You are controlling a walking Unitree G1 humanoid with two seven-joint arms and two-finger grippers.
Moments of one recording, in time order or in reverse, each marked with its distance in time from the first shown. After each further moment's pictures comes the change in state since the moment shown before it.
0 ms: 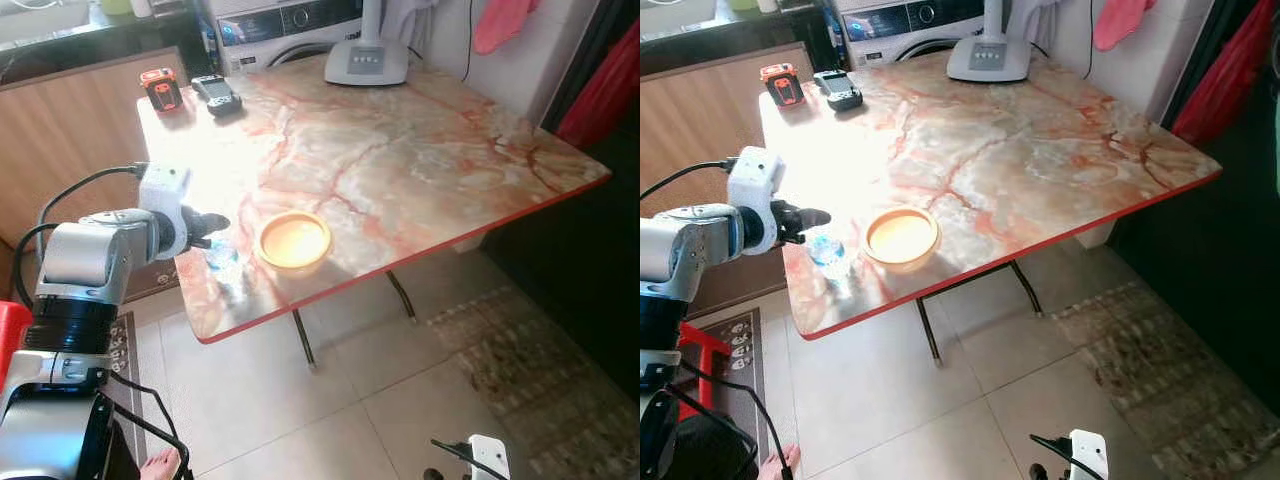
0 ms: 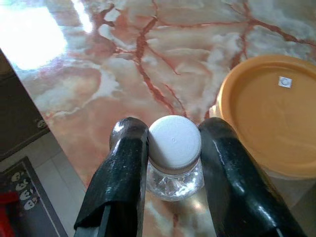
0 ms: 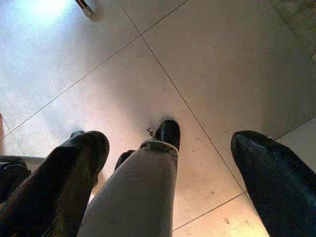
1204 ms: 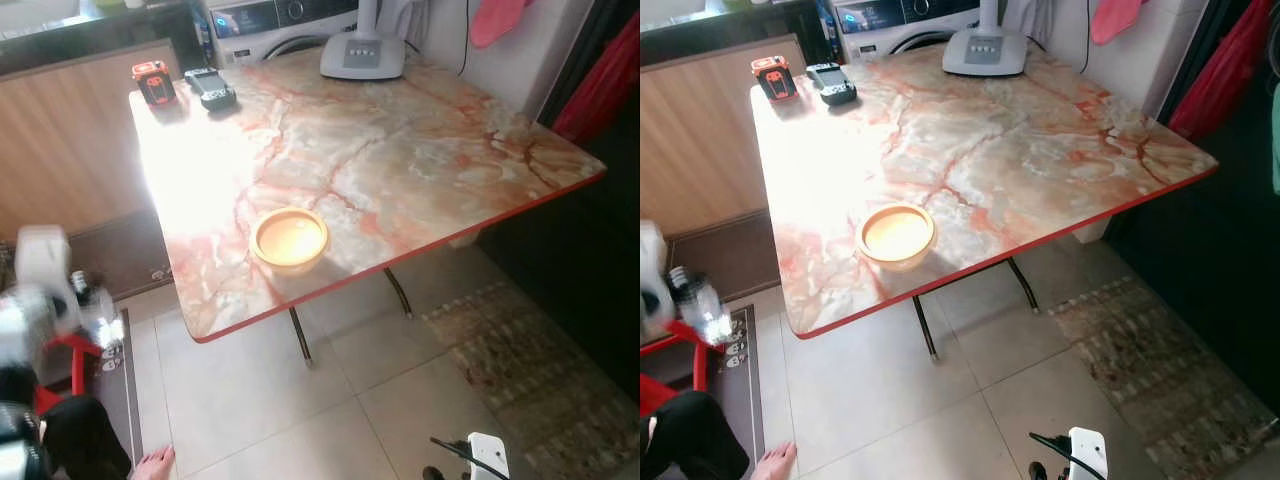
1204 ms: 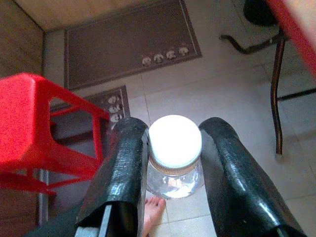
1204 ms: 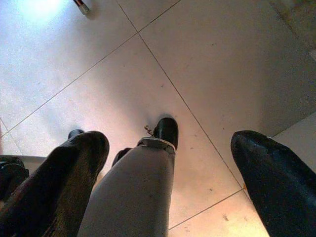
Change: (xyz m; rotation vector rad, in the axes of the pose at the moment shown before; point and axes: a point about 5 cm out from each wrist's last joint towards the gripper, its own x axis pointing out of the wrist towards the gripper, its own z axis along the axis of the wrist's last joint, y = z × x) left arm -0.028 0.113 -0.134 -0.146 0.112 0.473; right arm 0.000 0.001 0.002 -0.001 -0.002 0.005
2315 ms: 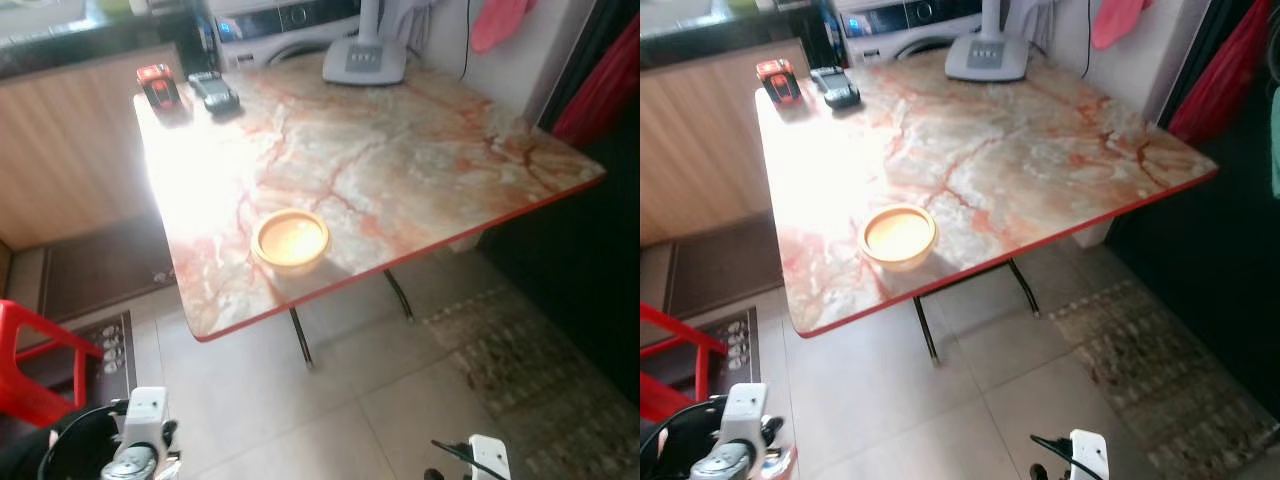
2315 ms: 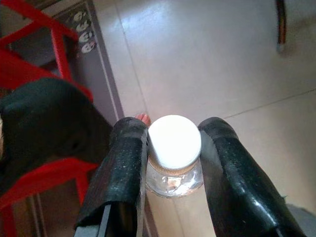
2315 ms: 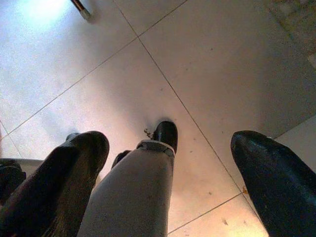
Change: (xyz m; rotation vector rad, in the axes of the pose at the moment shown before) left arm -0.021 -0.086 -0.193 0.114 0.229 -0.034; right arm -0.001 -0.002 -0.004 0.003 -0.003 -0.008
